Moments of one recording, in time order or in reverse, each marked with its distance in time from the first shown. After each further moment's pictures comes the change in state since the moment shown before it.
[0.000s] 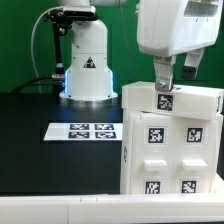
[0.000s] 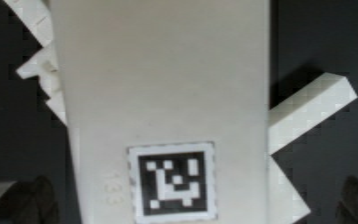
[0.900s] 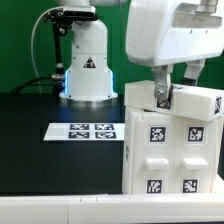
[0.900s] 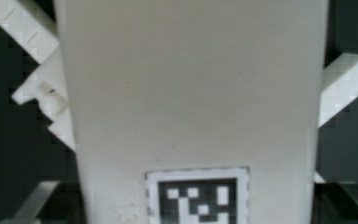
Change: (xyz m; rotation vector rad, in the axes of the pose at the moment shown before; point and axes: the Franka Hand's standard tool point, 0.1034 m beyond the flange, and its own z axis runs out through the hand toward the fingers) arm 0.002 0.000 0.011 -0.013 0.015 0.249
